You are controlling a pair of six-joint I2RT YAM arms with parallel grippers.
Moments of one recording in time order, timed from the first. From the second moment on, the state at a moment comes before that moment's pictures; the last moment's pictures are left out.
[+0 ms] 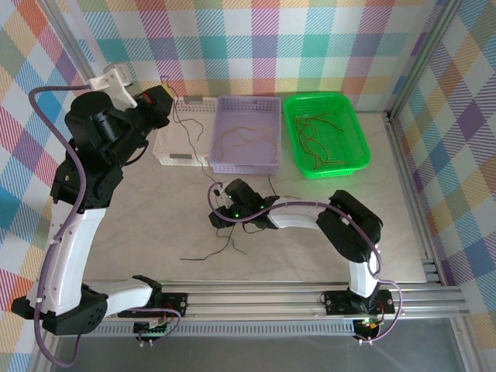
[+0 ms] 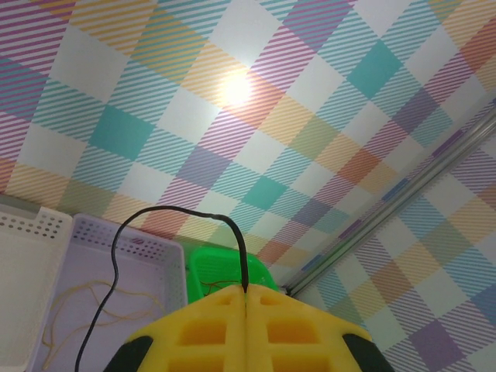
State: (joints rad) left arm -0.38 1.19 1.80 -0.63 -0.03 -0.63; right arm 0.96 1.92 1.14 0.04 -0.16 0.38
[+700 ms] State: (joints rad) left arm -0.38 1.09 1.81 -0.64 -0.04 -0.67; right arm 0.97 1.99 1.10 0.12 0.03 0.39
